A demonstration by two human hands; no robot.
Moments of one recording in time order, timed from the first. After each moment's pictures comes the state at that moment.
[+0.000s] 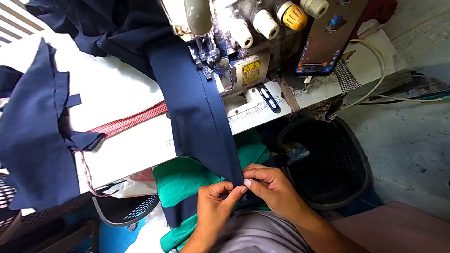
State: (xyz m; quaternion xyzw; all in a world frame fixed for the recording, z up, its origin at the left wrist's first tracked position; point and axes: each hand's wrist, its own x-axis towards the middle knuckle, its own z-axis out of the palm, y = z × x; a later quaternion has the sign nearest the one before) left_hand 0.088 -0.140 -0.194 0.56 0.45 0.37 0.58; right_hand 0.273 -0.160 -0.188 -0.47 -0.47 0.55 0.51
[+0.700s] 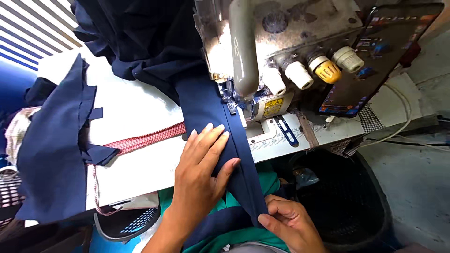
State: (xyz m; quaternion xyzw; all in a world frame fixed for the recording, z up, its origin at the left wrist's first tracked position) left_hand 0.085 0.003 -0.141 0.84 0.42 0.32 0.14; right_hand 0.279 -0.148 -0.188 -0.46 -0.44 0.55 0.54
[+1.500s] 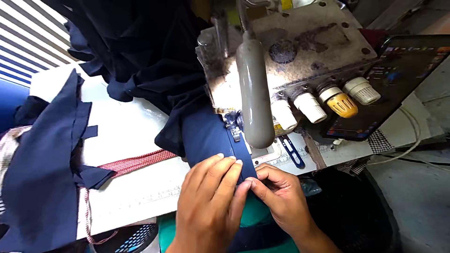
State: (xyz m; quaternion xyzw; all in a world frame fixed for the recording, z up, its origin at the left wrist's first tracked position) left_hand 0.097 0.011 -0.123 0.84 0.43 0.32 0.11; right_hand 0.270 -0.033 -0.173 -0.50 -0.48 0.43 0.58
